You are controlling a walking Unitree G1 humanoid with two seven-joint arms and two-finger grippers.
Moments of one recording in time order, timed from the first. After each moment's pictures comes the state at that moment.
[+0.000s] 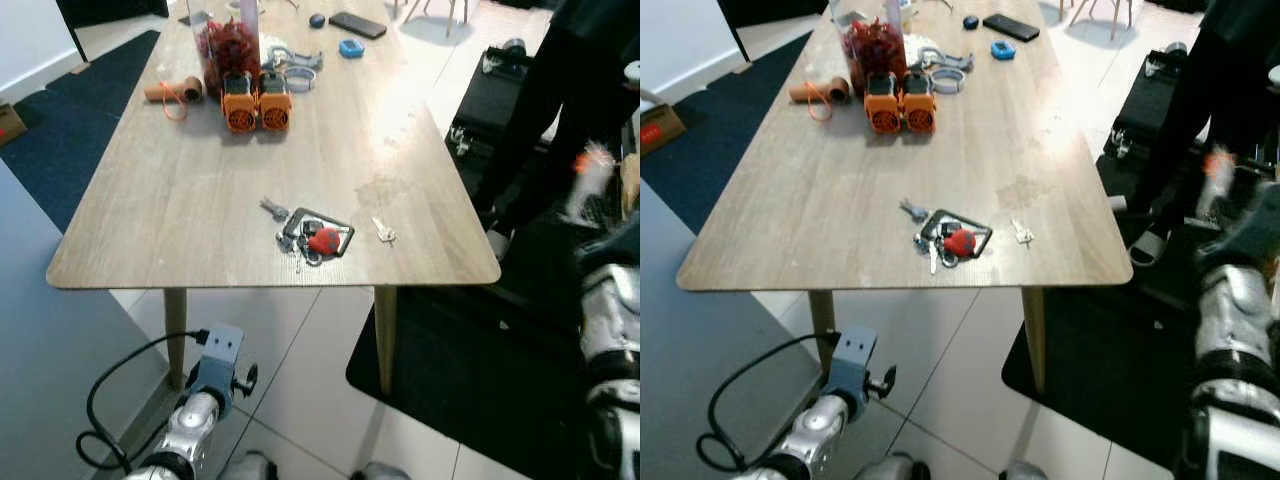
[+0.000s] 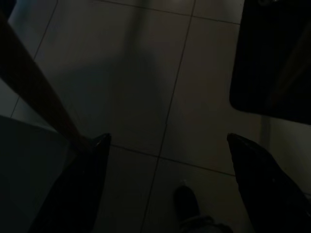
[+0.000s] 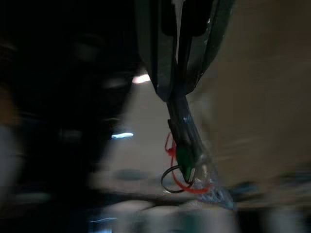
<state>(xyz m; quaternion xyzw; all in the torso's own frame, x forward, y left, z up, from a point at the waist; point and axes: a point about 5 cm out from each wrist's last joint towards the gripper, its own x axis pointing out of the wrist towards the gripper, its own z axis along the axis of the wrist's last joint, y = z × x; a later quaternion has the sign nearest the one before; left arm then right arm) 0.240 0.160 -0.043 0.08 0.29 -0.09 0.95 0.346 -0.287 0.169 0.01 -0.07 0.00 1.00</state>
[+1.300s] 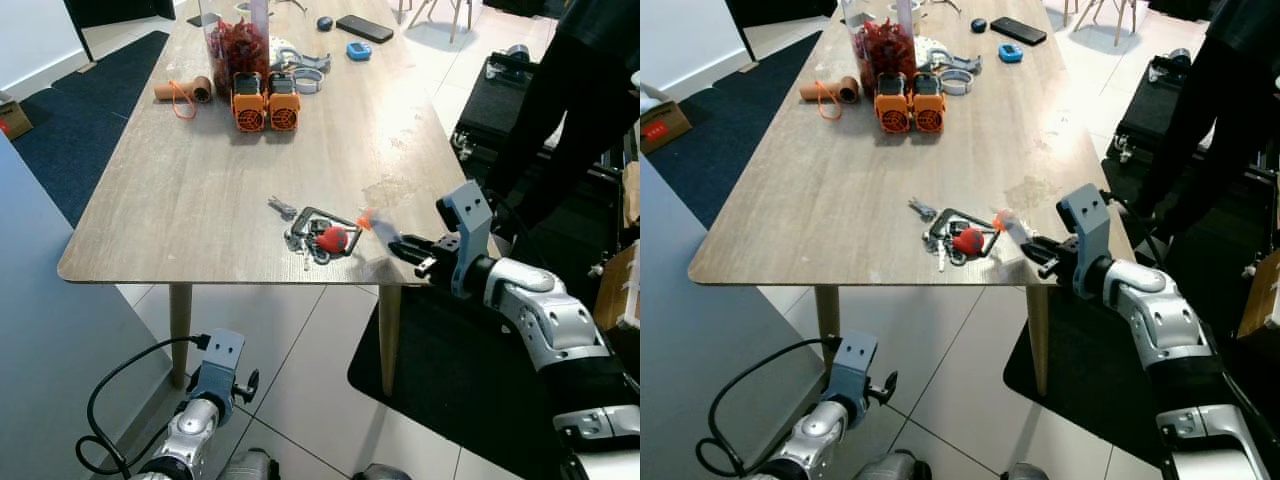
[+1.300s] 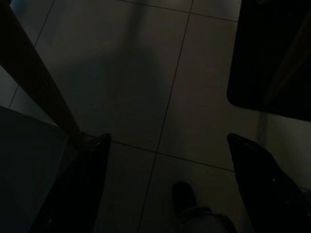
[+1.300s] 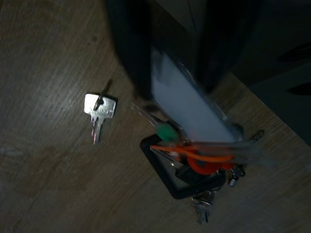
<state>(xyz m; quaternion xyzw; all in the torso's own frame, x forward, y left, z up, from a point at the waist) 0.233 0.161 -0.047 0.07 0.29 -0.10 0.95 0.323 -0.194 0.152 -0.04 0.13 0.33 0.94</state>
